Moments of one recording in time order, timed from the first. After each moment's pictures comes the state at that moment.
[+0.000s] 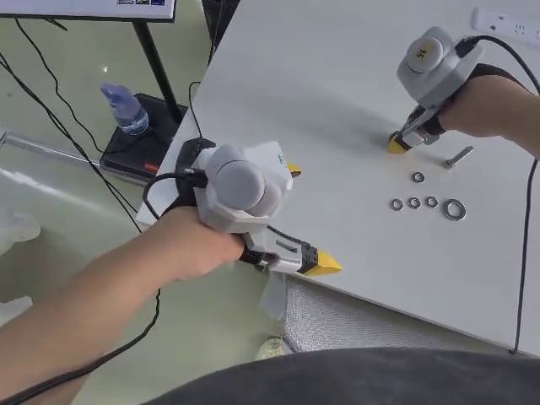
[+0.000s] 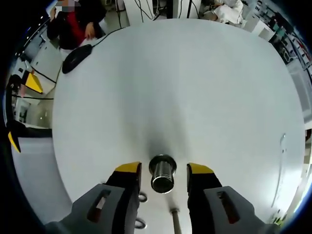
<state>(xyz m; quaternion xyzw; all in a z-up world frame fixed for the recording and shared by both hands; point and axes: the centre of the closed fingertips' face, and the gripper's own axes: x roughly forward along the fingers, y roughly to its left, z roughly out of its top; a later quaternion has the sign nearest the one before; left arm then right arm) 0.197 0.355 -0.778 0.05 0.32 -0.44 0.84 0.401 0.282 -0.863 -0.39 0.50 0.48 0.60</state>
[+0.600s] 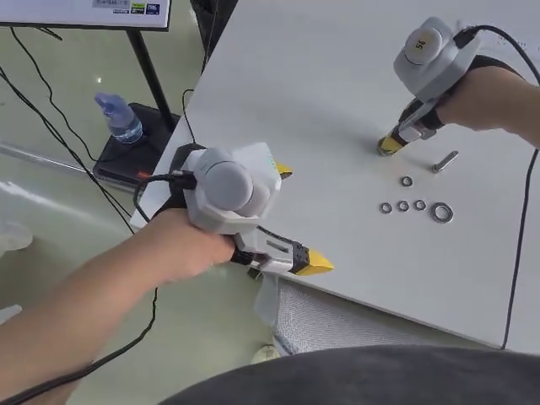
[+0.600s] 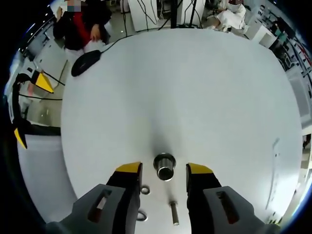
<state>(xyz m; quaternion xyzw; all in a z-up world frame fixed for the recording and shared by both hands) 0.197 0.356 -0.769 0.05 0.31 -0.43 0.85 0.398 0.284 -0.830 -0.39 0.49 0.49 0.60</state>
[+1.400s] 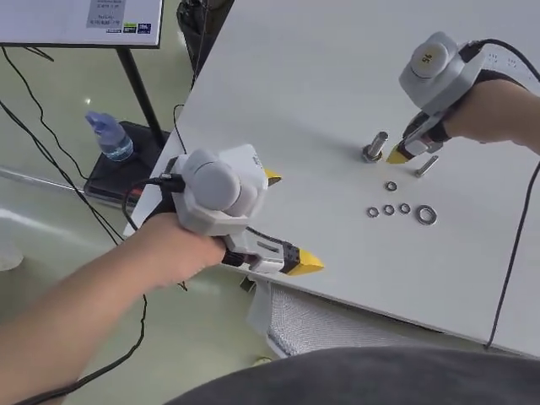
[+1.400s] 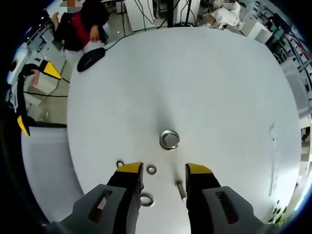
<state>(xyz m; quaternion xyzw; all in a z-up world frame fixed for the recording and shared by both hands) 0.194 0.355 -0.756 0.05 0.31 -0.43 0.85 0.382 0.246 -0.816 -0.38 0.50 0.48 0.61</state>
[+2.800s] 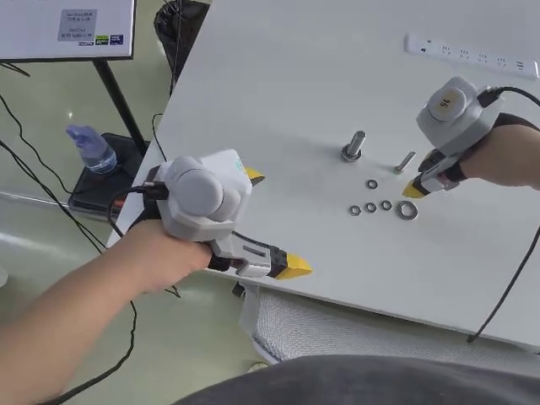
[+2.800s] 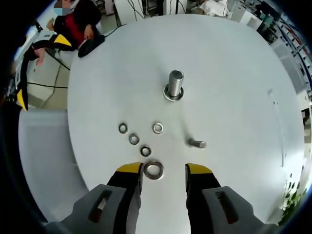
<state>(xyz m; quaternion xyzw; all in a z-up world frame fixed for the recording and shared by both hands) 0.197 0.349 -0.754 0.06 0.30 -0.43 0.85 0.338 0.174 -0.828 -0.36 0.52 0.45 0.63</state>
